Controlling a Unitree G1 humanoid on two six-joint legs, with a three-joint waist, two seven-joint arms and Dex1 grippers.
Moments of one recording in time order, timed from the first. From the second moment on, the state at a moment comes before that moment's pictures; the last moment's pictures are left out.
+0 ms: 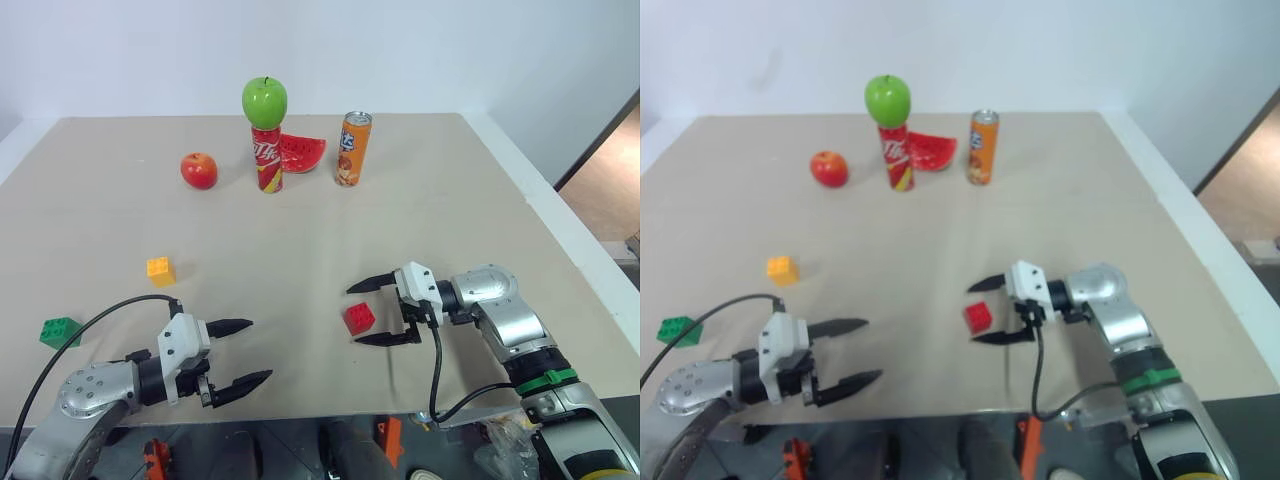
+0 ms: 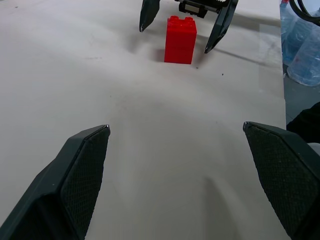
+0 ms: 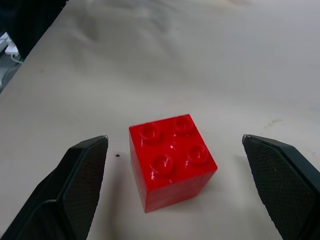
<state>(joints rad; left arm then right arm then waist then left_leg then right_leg) 0.22 0.66 0.05 -0.50 -0.48 0.23 -0.94 -0.52 -0.61 0.23 0.29 0.25 -0.12 1.44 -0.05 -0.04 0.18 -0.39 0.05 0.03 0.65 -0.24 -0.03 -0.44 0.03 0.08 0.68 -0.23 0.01</state>
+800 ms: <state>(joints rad) 0.17 0.64 0.05 -0.49 -0.49 0.27 -0.87 -0.66 -0.48 0.24 0.34 0.25 0.02 1.38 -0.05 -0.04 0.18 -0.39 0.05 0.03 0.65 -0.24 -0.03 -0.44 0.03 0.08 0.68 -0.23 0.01</state>
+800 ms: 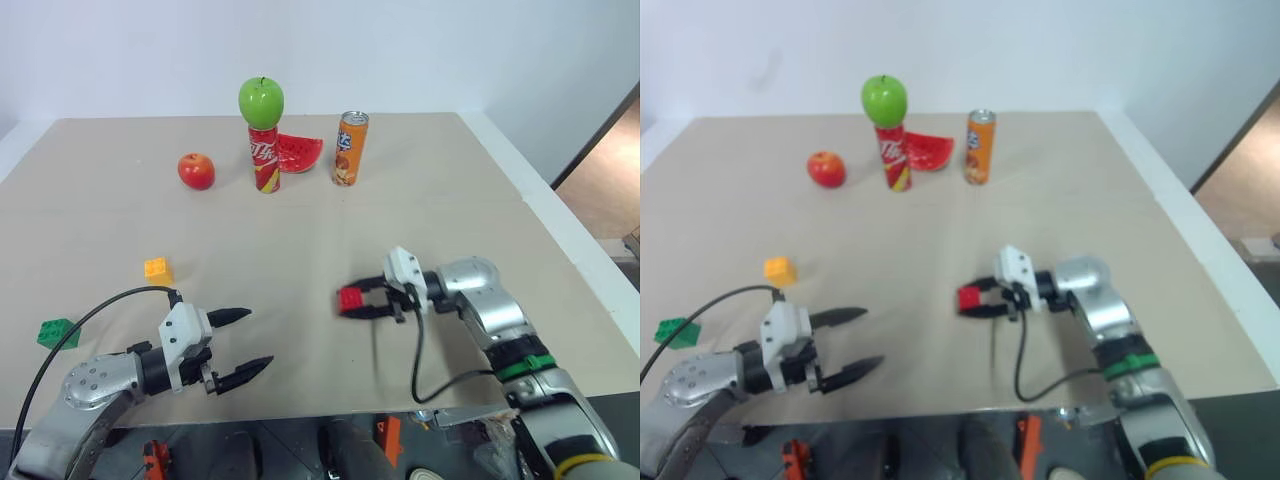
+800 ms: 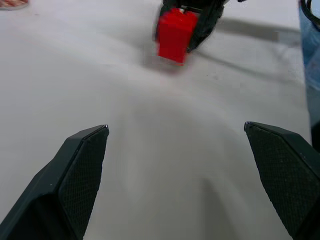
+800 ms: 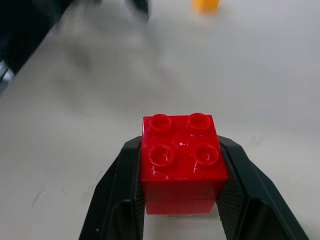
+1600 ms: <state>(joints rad) 0.18 0.64 0.06 -0.49 -0.49 0.28 -0.86 -0.73 -0.43 0.30 0.48 0.16 0.06 1.37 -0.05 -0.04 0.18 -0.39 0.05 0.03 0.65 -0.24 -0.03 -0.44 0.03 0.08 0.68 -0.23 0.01</state>
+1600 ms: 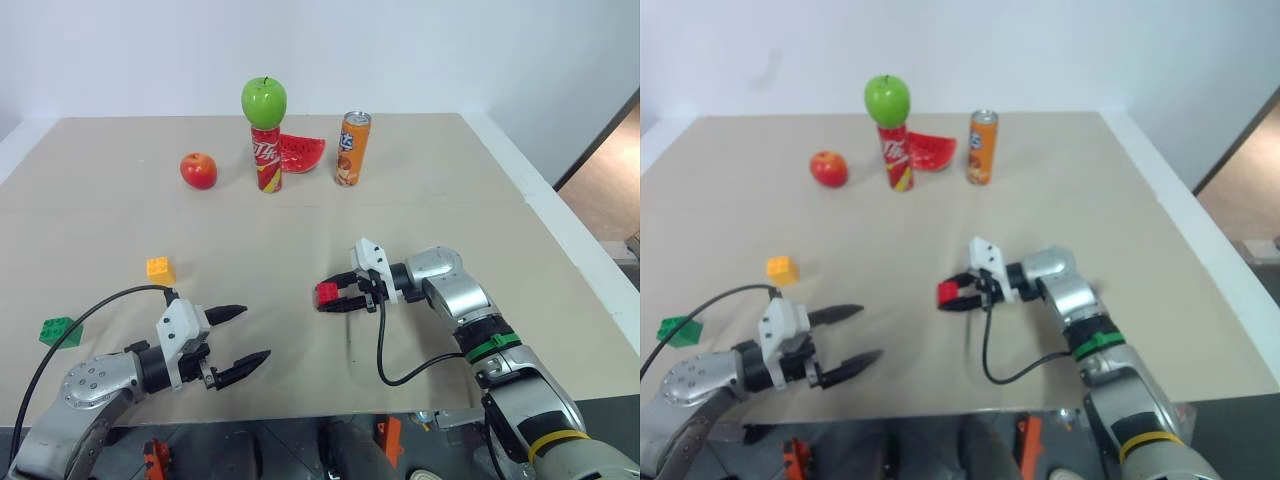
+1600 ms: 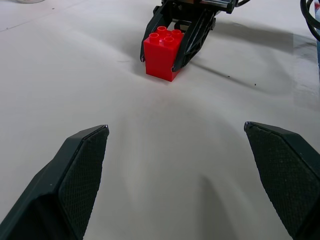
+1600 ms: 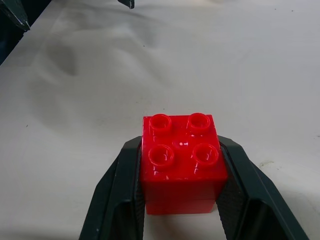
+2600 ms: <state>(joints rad) 0.32 0.29 0.45 -0.68 -0.54 0.33 -0.26 -0.68 -0.48 0.15 -0.06 0.42 0.42 1.26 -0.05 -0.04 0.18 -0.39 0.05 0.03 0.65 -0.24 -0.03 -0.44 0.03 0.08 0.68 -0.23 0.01</state>
